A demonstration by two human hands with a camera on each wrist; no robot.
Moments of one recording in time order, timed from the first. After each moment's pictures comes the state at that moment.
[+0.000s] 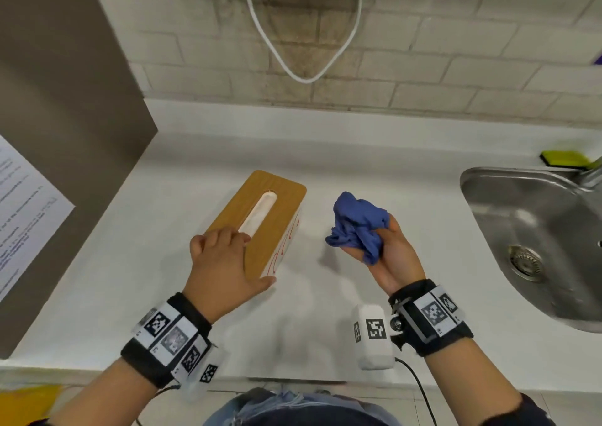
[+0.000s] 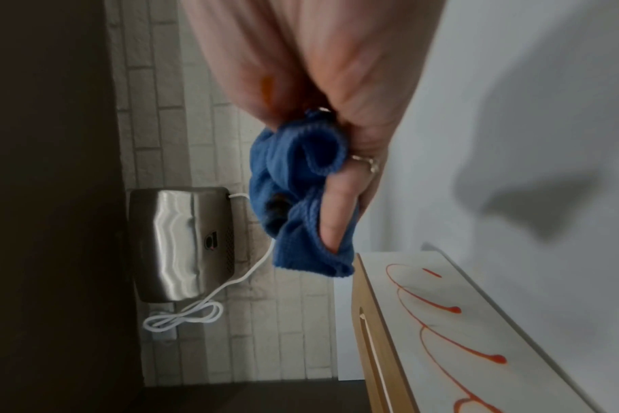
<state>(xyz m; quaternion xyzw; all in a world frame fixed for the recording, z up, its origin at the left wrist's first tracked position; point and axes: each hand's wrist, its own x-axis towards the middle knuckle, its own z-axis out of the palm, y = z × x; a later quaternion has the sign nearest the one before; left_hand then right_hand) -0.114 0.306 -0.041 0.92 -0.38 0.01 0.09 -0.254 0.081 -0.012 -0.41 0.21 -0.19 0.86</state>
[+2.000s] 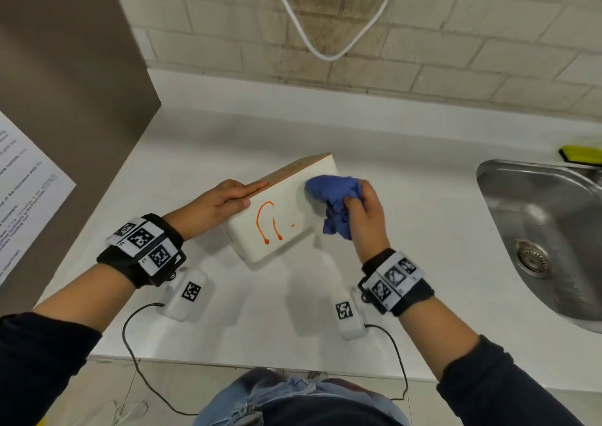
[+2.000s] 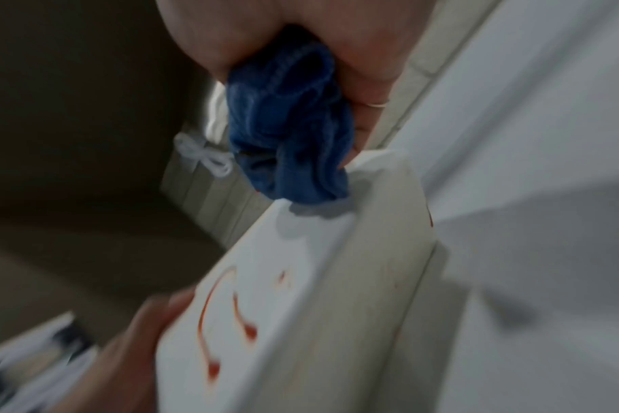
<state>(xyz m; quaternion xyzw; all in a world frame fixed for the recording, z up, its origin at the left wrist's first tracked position) -0.007 0.304 -0.031 0.76 -0.40 -0.31 0.41 -0.184 0.109 -0.028 -0.67 0.24 -0.28 0.65</state>
